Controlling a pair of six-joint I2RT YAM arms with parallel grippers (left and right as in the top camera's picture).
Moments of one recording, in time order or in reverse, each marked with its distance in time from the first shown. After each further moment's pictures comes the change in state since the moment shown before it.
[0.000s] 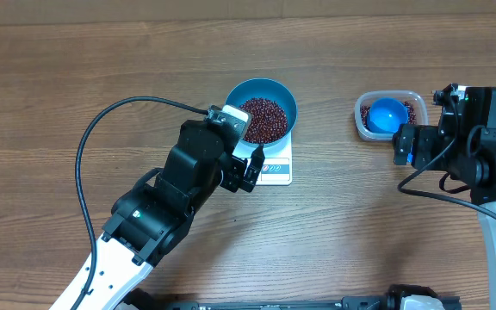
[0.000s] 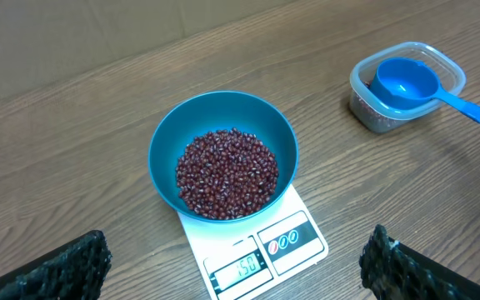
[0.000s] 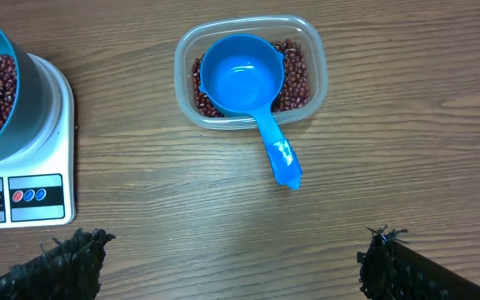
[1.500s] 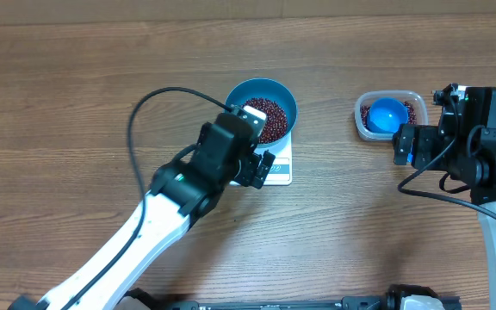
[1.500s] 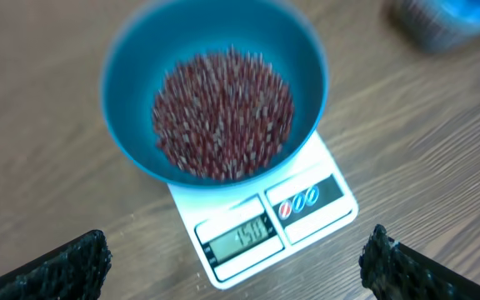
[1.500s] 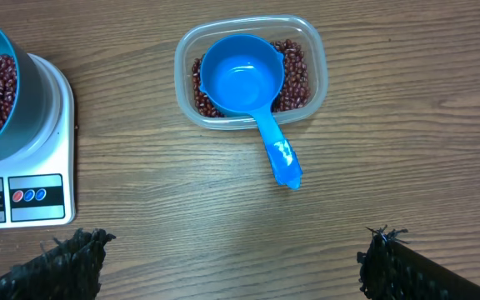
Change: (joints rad) left arm 0.000 0.273 0.000 0.001 0.000 0.000; right arm 0.000 0.000 0.000 0.000 0.000 0.000
